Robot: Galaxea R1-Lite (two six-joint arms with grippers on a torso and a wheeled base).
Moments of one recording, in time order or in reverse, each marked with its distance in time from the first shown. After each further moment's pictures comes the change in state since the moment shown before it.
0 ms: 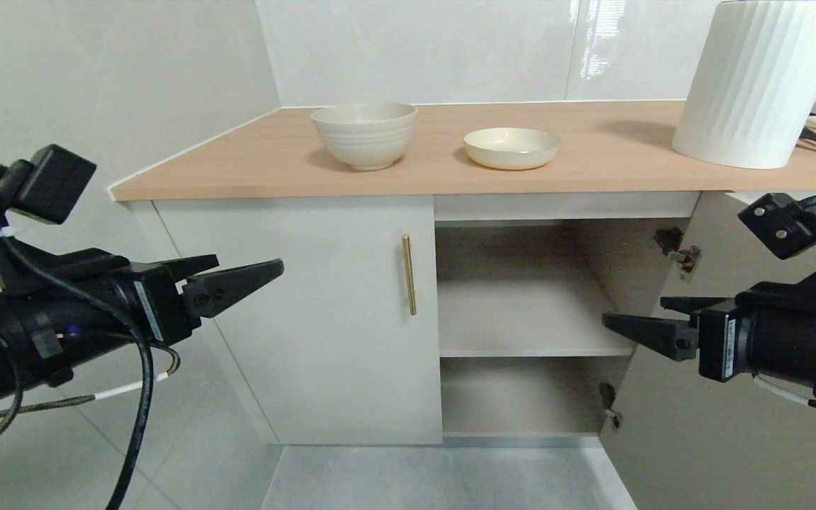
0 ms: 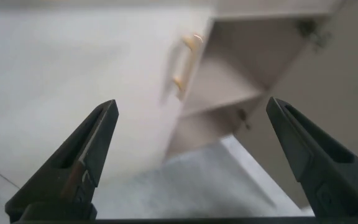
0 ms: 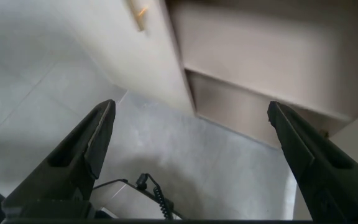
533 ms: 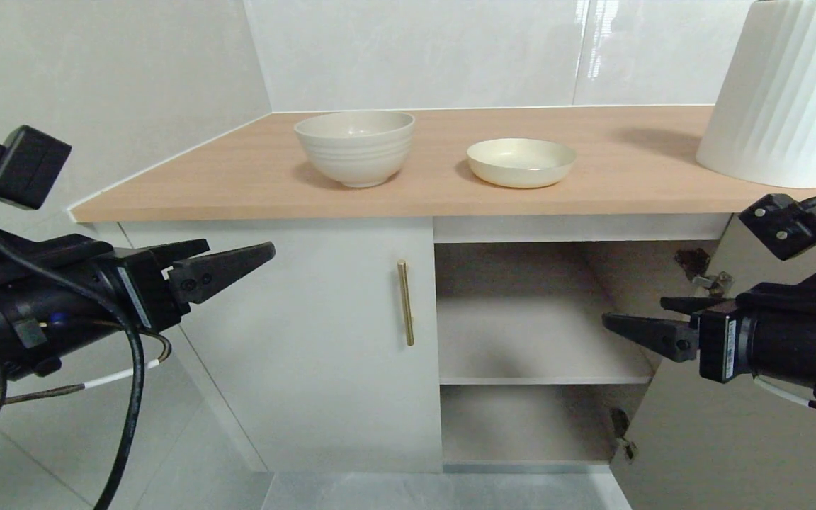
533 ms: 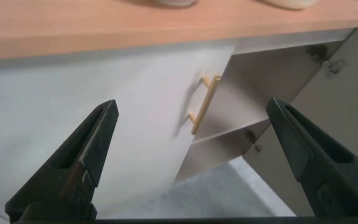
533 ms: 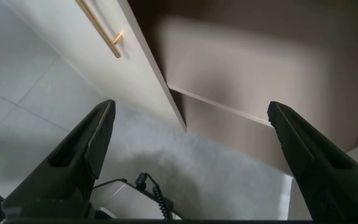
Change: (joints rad) left arm 0.010 -0.004 -0.009 -0.033 0.003 -0.001; right arm 0.000 0.003 0.001 -0.001 0.000 0.000
